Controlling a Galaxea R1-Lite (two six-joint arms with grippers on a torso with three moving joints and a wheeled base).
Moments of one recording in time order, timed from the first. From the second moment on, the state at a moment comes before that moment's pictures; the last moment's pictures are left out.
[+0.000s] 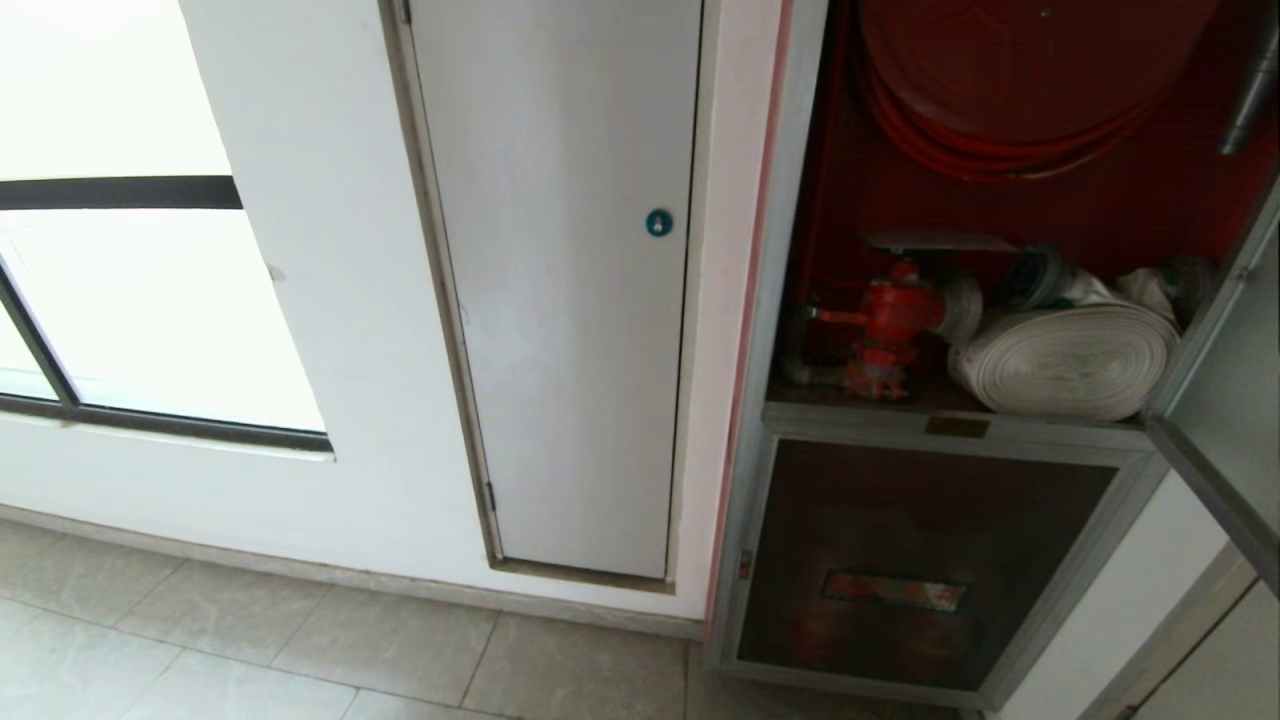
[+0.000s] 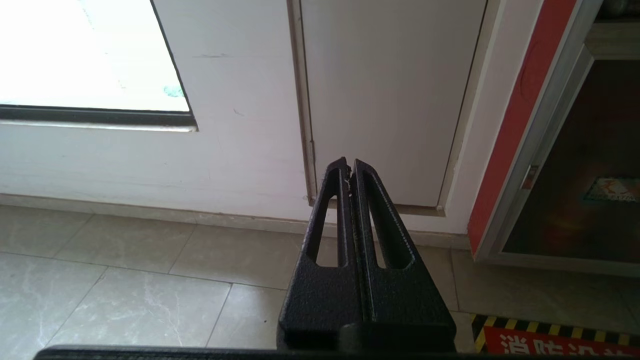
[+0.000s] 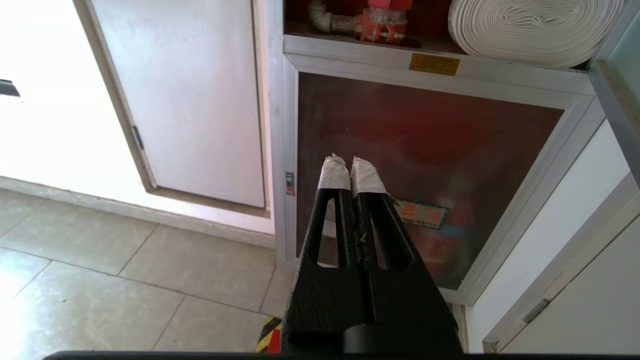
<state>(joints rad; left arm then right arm) 0.01 0.00 0.00 -0.01 -0.03 0.04 0.01 0.00 0.00 0.00 0.03 -0.03</state>
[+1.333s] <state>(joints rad) 0.01 0.00 0.00 -0.01 -0.03 0.04 0.01 0.00 0.00 0.00 0.03 -0.03</state>
